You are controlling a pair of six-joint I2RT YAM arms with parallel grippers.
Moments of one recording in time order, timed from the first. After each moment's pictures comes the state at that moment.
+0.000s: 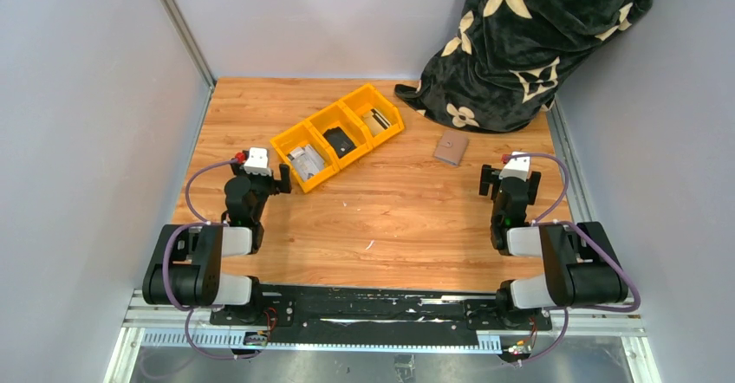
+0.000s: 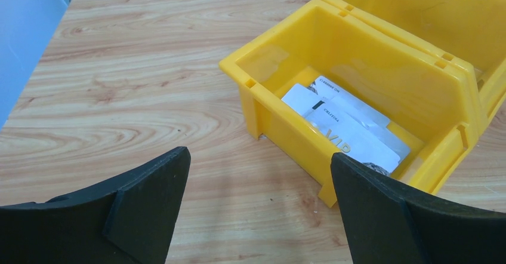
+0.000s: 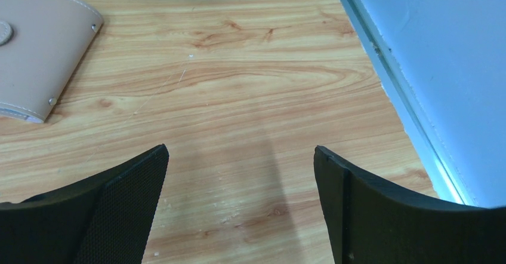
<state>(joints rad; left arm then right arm) -0.01 1.37 0.20 1.07 0.06 0.08 0.08 1.39 0.22 0.93 0.39 -0.09</state>
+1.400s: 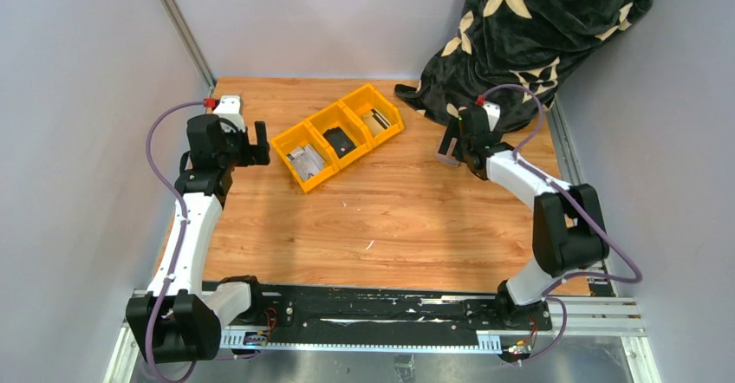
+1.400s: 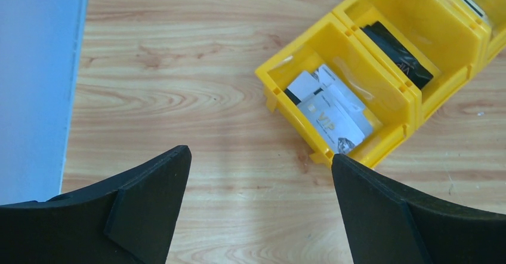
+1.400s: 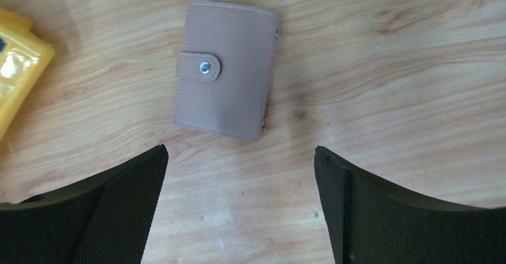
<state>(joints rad) 0.09 1.06 0.92 -0.32 0.10 0.04 0.28 1.55 1.00 -0.17 0.32 0.47</state>
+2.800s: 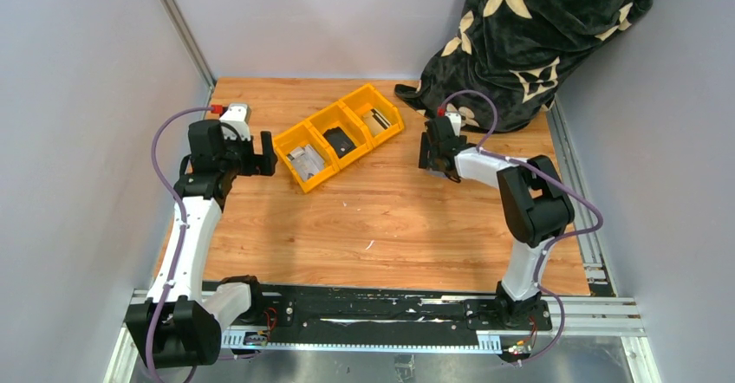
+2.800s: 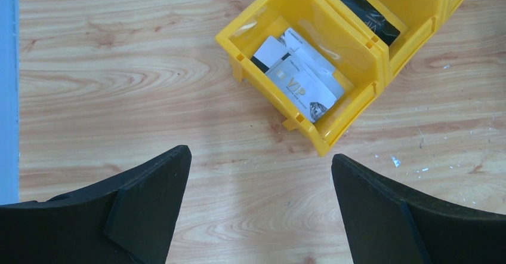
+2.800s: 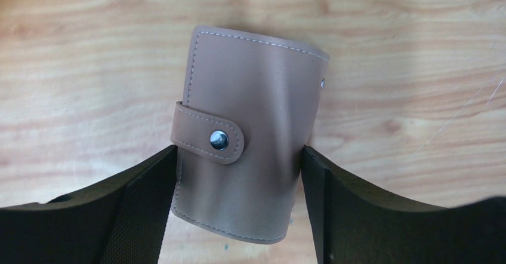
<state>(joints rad) 0.09 1.03 0.91 -0.43 0.23 0.06 0.40 1.87 1.14 -0.13 0.34 0.37</state>
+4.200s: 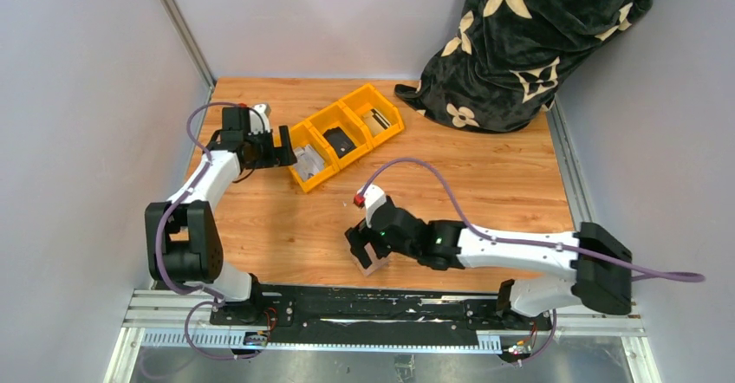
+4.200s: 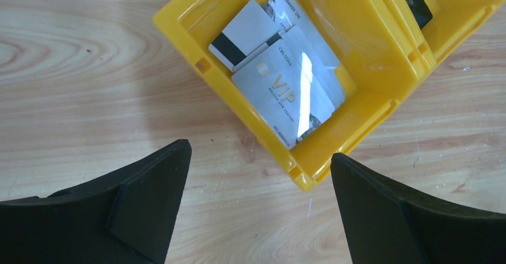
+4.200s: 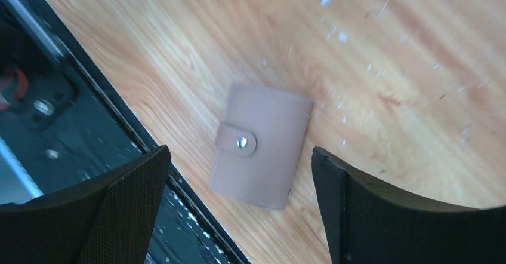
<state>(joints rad) 0.05 1.48 1.00 -0.37 0.28 -0.09 1.25 1.34 0.82 -0.16 0.24 0.33</state>
